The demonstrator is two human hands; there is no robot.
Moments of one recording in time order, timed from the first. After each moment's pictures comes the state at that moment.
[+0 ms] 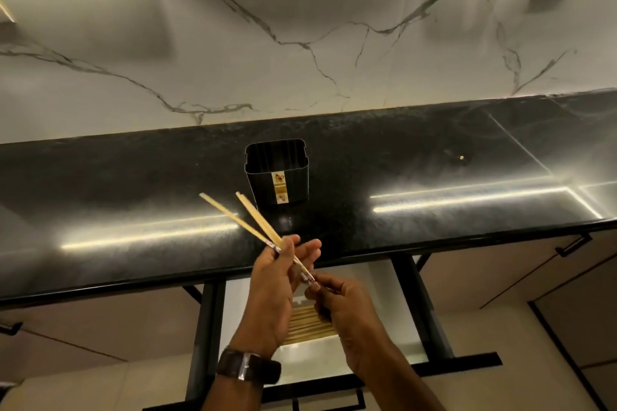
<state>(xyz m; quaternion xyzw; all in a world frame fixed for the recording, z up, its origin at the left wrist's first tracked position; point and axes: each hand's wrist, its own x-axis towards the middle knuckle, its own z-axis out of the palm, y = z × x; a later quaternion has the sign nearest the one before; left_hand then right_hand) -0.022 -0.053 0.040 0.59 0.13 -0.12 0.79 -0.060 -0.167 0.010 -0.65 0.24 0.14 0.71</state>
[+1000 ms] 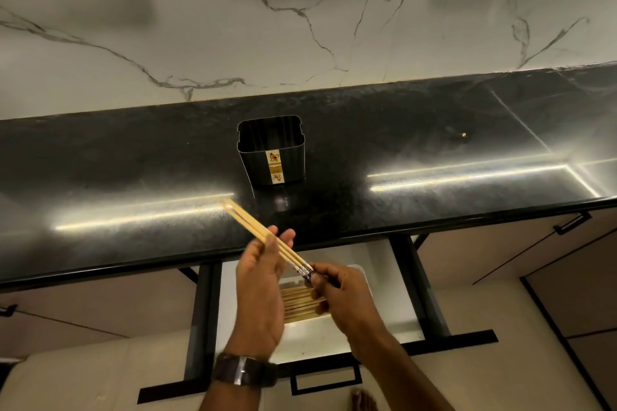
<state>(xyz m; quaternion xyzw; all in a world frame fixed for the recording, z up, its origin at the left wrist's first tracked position) -0.037 -0.047 0.017 0.54 0.19 -0.07 0.81 -0.066 -0.172 -0.002 -0.71 0.18 0.14 0.67</state>
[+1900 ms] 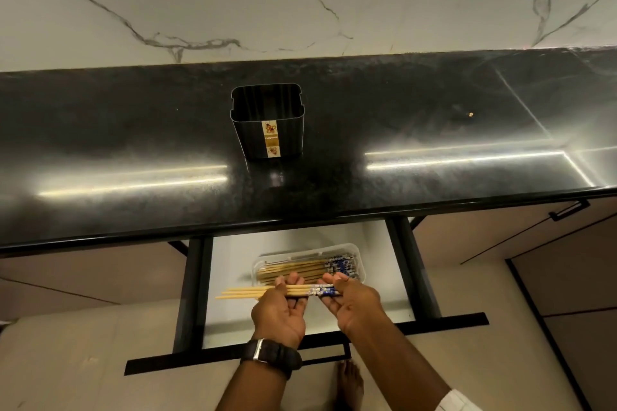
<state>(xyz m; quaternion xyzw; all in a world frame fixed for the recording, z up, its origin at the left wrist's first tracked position) -0.052 -0.075 -0.086 0.27 0.53 -0.12 0.80 -0.058 -0.187 -0.082 -0.36 0.54 0.12 0.75</state>
